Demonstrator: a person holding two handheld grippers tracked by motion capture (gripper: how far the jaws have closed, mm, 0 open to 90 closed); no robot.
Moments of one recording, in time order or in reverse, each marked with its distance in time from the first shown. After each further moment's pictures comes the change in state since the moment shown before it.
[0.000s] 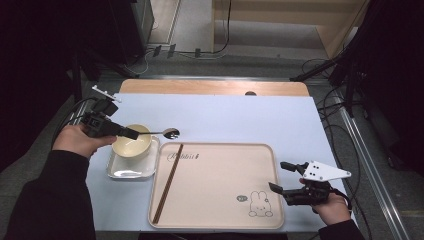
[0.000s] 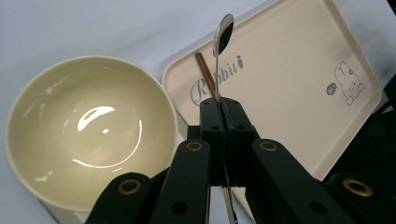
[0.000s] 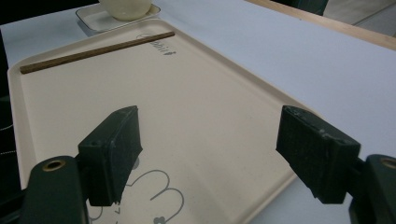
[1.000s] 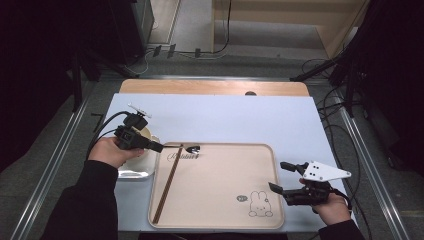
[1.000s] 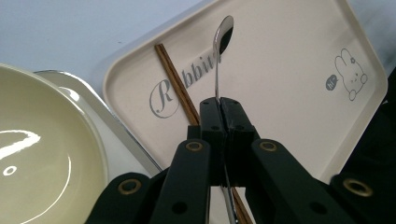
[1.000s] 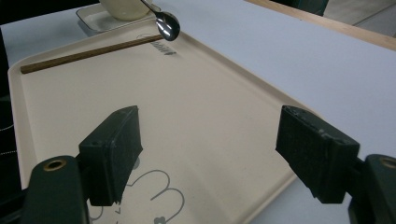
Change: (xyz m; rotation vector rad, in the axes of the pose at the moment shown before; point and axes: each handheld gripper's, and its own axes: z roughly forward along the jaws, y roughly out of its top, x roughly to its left) left arm -0.022 -0.001 0.070 0.046 -0.048 0.022; right arm 0.000 0.000 0.000 0.001 0.000 -0.001
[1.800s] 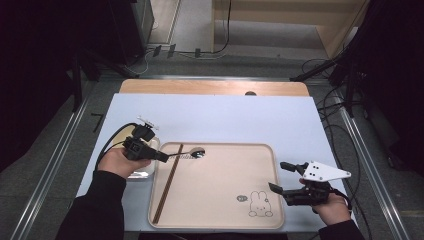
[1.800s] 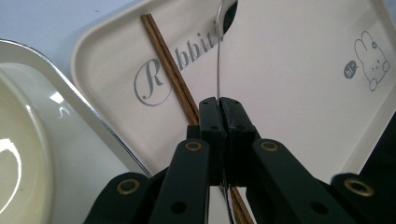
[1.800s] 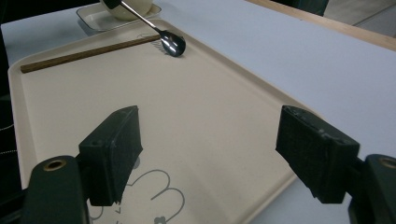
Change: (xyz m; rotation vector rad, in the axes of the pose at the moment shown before) left arm -0.006 -0.016 0.031 0.029 0.009 -0.002; right arm 0.001 0.000 0.000 0.001 0.000 -0.001
